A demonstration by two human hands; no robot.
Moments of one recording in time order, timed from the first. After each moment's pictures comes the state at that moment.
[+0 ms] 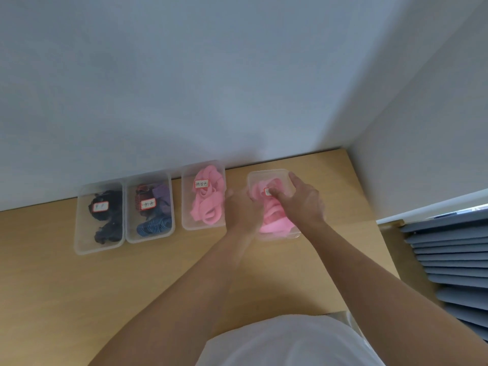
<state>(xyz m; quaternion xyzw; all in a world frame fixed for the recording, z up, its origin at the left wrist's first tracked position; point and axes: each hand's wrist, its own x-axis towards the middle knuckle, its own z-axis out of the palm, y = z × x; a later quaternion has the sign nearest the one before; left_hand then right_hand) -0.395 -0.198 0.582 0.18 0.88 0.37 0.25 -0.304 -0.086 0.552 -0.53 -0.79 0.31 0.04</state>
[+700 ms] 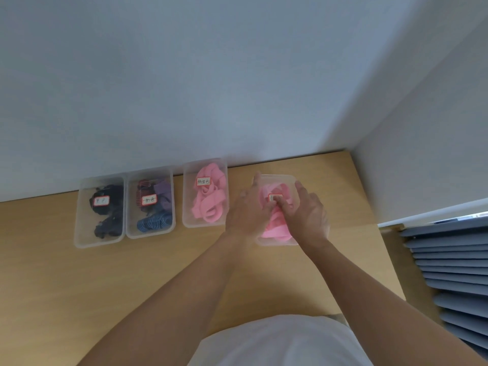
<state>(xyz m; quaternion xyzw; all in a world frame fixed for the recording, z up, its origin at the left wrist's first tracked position) -0.396 -0.200 0.554 0.32 0.87 0.25 0.28 -0.281 -0.104 0.535 -0.53 -0.81 0.24 0.06</state>
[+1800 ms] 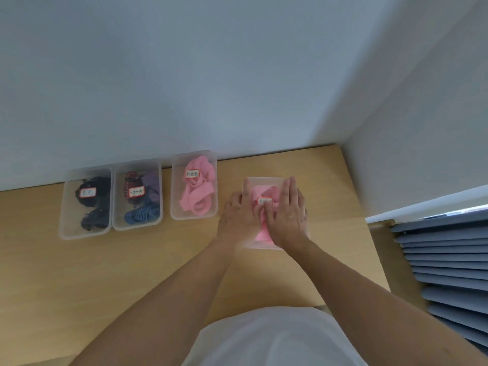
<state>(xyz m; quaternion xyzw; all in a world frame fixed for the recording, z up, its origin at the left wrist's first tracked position) -0.367 -0.216 0.530 0.35 0.88 0.18 0.28 -0.266 -0.126 0.518 -0.45 -0.86 0.25 0.01</state>
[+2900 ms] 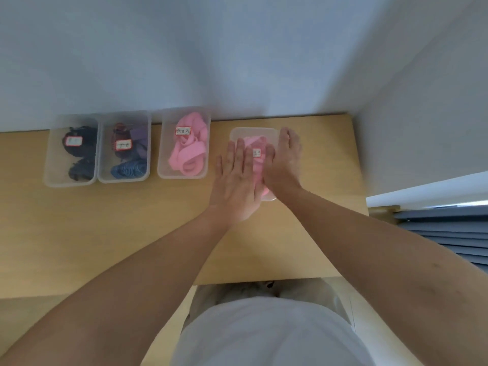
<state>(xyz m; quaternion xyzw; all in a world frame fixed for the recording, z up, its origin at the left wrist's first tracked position) -0.347 -0.211 0.524 0.44 0.89 0.02 0.13 -0.301 -0.086 0.518 -0.42 -0.83 0.36 0.11</state>
